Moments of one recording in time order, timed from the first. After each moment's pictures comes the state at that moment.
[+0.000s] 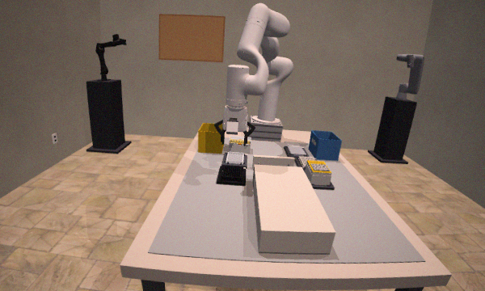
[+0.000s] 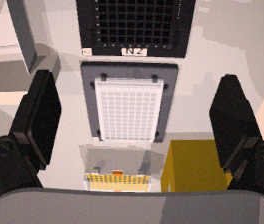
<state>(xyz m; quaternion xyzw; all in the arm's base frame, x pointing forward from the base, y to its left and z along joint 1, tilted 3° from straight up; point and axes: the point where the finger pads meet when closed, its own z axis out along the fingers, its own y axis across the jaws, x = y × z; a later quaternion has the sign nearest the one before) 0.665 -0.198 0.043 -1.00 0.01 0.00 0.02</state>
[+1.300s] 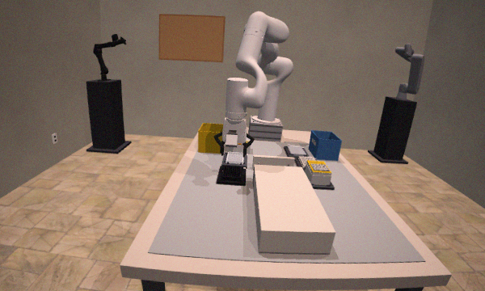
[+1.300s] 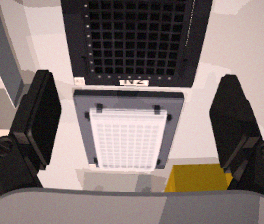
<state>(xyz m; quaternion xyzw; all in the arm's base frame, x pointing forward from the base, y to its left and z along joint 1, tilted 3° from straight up) 0.665 -0.196 -0.008 -1.00 0.01 0.00 0.02</state>
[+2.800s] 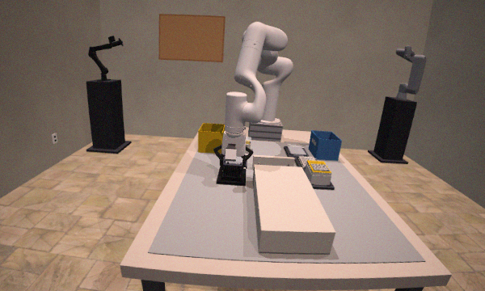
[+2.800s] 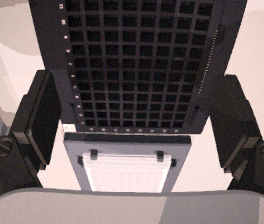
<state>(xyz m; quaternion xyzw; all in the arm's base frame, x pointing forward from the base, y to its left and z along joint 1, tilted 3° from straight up) 0.665 -0.193 -0.066 -1.00 0.01 0.00 0.02</state>
